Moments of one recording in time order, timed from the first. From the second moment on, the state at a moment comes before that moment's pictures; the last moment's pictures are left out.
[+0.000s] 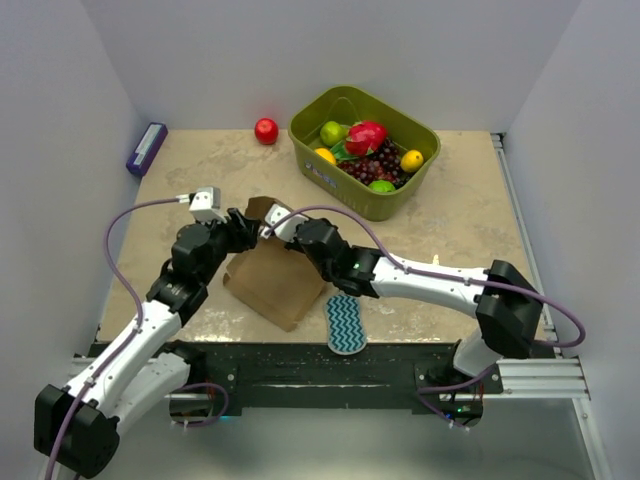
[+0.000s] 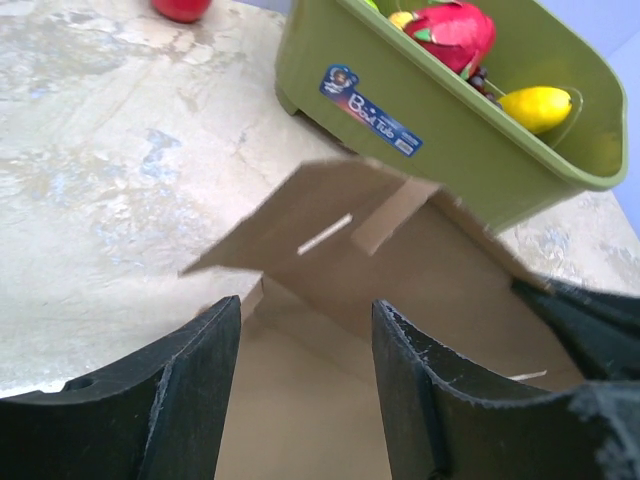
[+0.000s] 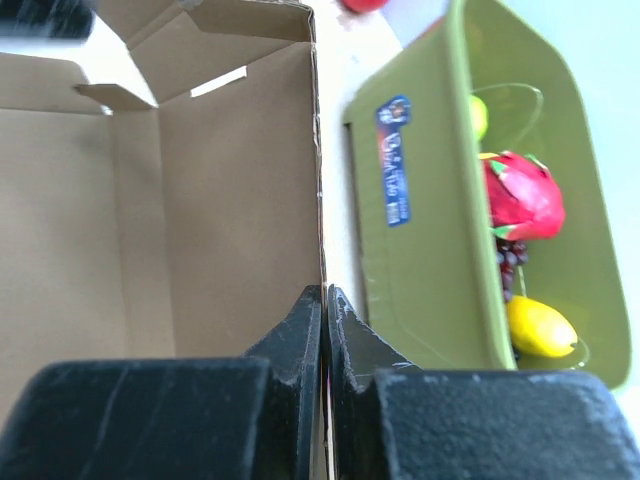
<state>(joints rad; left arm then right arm) -0.41 0.83 0.54 0.08 -0.11 -0.43 1.07 1.58 1.12 0.06 0.59 -0.48</state>
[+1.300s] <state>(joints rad) -0.34 1.33 0.64 0.49 0.15 -0.46 1.07 1.68 1.06 0.14 0.72 -0.67</state>
